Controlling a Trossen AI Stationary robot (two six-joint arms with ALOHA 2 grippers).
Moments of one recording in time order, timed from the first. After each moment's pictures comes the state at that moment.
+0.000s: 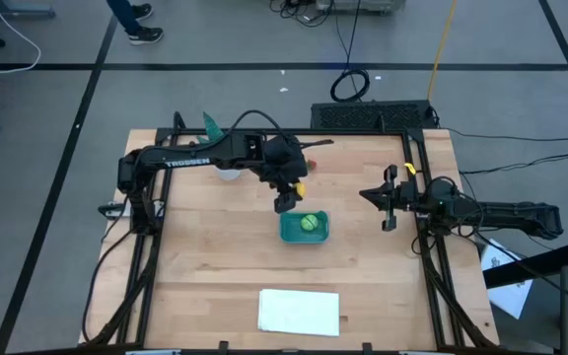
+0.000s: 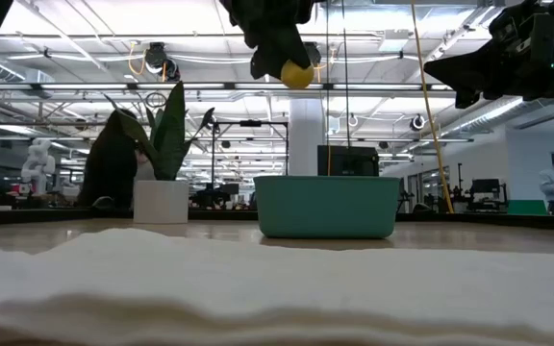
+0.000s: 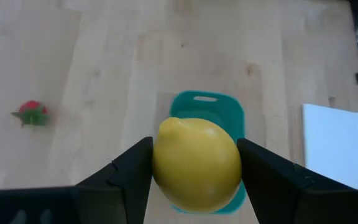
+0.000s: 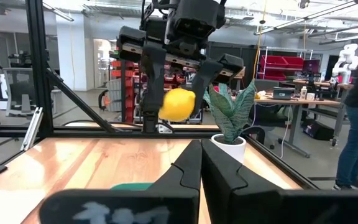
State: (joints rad) left arm 0.17 1.85 1.77 -0.85 0.22 -0.02; right arm -0.18 0.34 0.02 0.48 -0.08 -0.04
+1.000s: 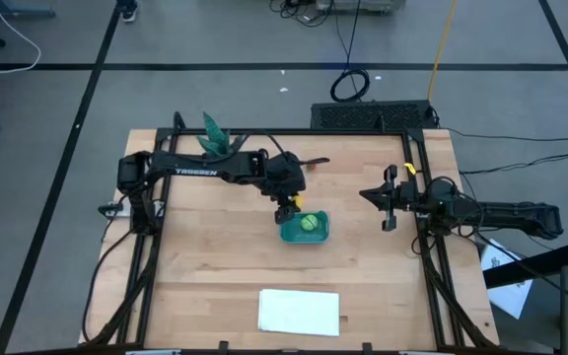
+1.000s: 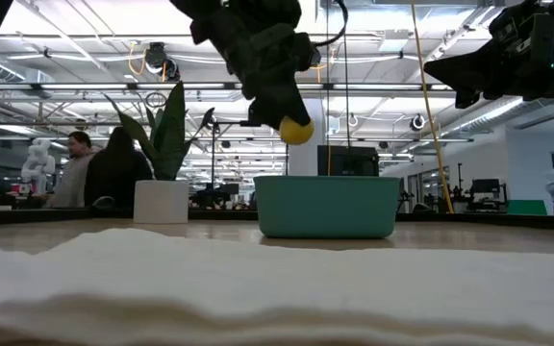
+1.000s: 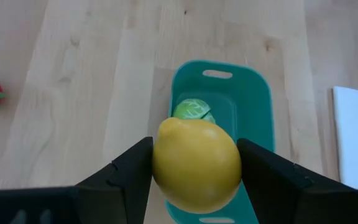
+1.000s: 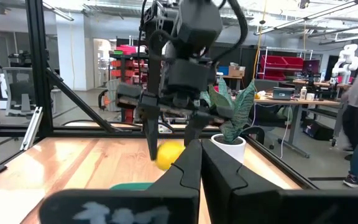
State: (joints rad) left arm 0.16 1.85 1.47 -0.55 0.24 -0.03; right arm -0.18 0.34 0.02 0.48 -0.08 -0.04
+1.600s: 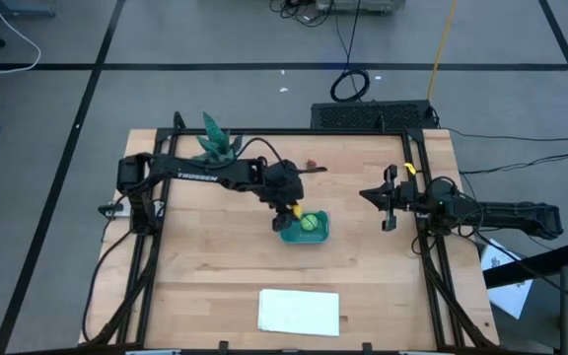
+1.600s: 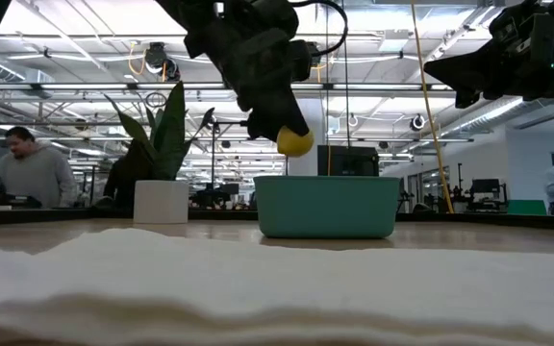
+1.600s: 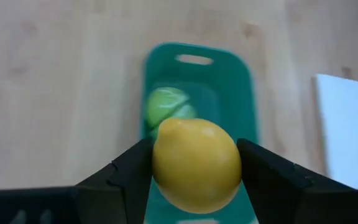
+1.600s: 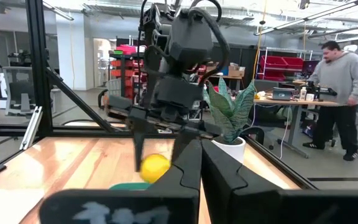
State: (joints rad) left arm 0.14 1.85 1.37 -0.44 0.30 -0.04; right arm -0.18 0.34 0.02 0.48 -0.08 -0.04
